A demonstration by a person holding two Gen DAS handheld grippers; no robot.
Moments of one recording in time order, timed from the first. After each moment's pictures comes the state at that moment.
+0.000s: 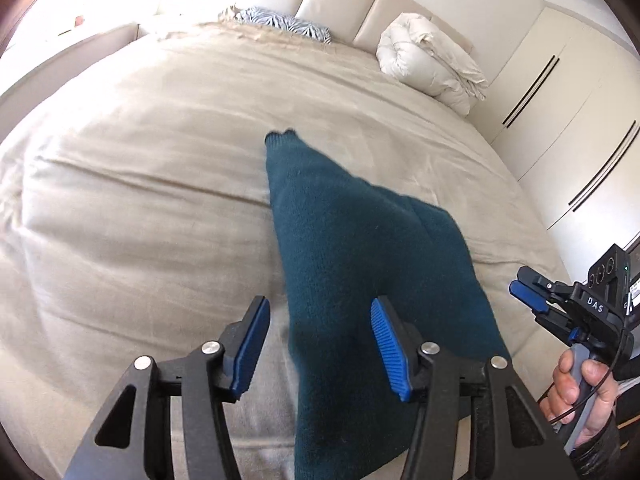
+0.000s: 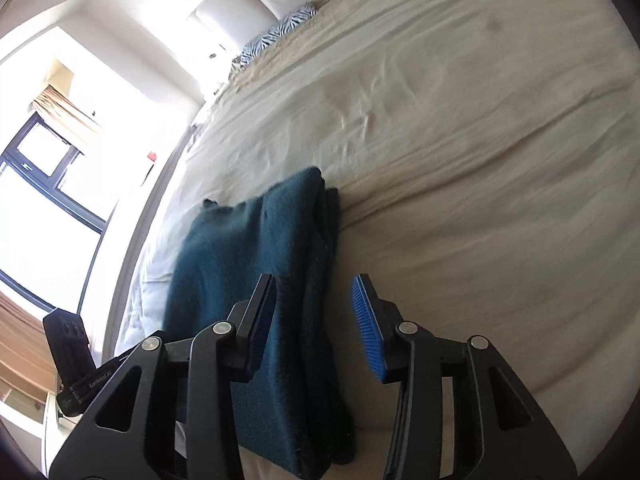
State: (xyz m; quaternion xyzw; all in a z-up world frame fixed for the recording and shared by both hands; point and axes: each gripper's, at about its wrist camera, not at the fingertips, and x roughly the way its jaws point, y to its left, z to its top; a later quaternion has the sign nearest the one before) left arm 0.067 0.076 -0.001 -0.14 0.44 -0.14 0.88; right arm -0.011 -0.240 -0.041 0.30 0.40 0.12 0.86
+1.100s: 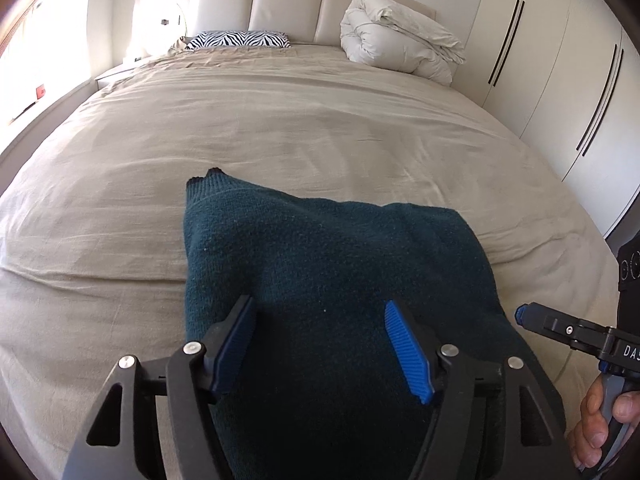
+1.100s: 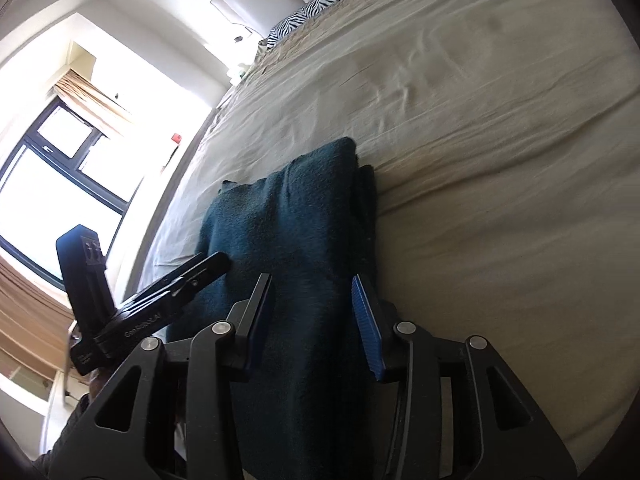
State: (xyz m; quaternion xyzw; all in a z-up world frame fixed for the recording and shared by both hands) left arm 0.125 0.010 -0.026 -0.03 0.42 -0.15 0.89; right arm 0.012 -0.218 -0.080 0.26 0.42 0.14 0.86
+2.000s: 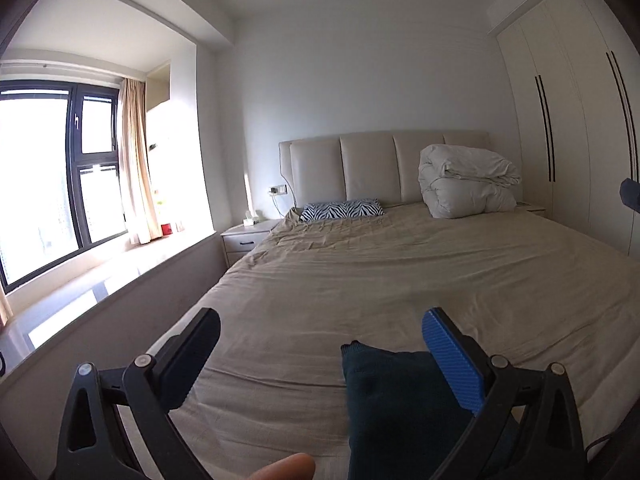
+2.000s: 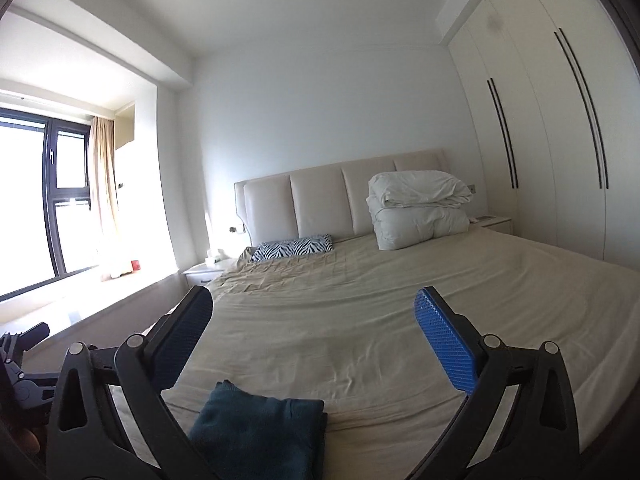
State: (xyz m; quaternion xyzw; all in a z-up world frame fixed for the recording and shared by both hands) left arm -0.050 0.043 0.161 0.04 0.16 0.04 0.99; right arm -0.164 -0.187 0.165 0.06 0.07 -0.01 1.00
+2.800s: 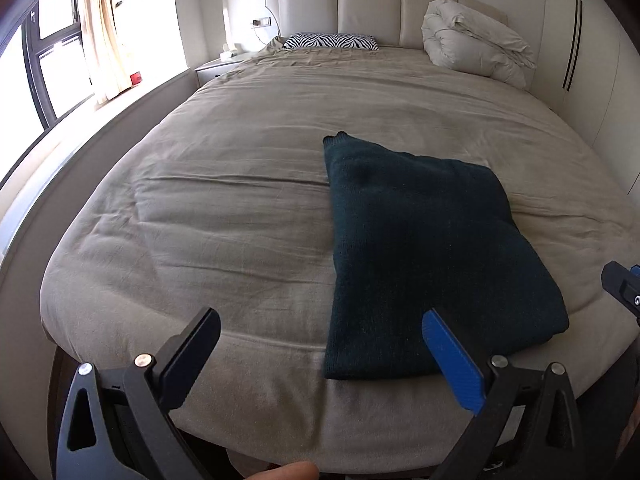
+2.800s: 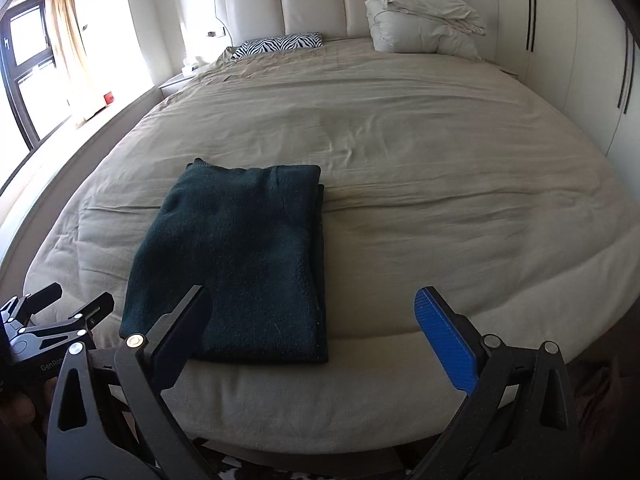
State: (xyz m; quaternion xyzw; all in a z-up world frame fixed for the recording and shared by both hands) left arm -0.011 0.049 0.012 0.00 0.44 0.02 0.90; right arm -0.104 -0.143 -0.008 0.05 0.40 -0.02 0.91
